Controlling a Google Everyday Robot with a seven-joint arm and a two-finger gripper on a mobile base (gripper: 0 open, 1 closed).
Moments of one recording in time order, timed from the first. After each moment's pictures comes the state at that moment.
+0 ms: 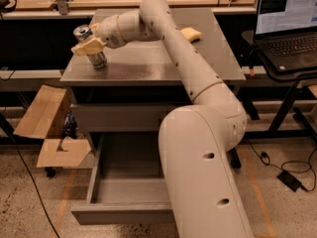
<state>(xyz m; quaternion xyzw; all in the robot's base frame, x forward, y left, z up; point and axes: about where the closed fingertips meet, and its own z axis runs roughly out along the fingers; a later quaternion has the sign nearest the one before) 0.775 0.237 0.910 -0.60 0.53 0.37 0.47</state>
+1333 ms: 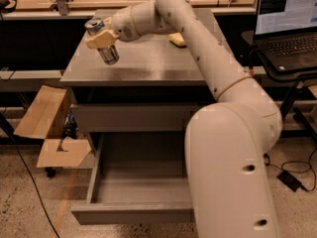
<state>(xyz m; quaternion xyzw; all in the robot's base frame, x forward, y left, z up) 0.757 0.192 0.939 -0.58 0.57 0.36 0.46</state>
